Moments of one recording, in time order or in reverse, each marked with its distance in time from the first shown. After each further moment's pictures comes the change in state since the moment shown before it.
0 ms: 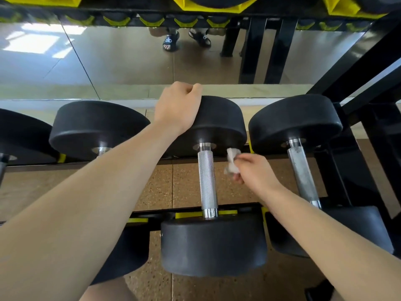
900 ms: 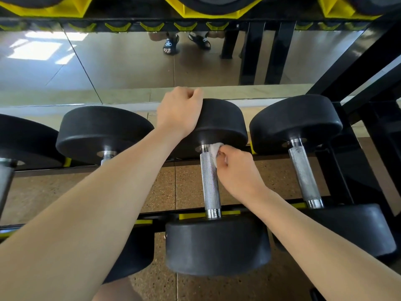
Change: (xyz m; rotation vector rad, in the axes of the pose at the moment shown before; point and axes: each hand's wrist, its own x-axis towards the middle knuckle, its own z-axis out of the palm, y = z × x) left_hand -0.002 -0.002 0.001 0.025 0.030 0.033; right_hand -0.017 -0.022 0.023 -0.420 0.045 -0.414
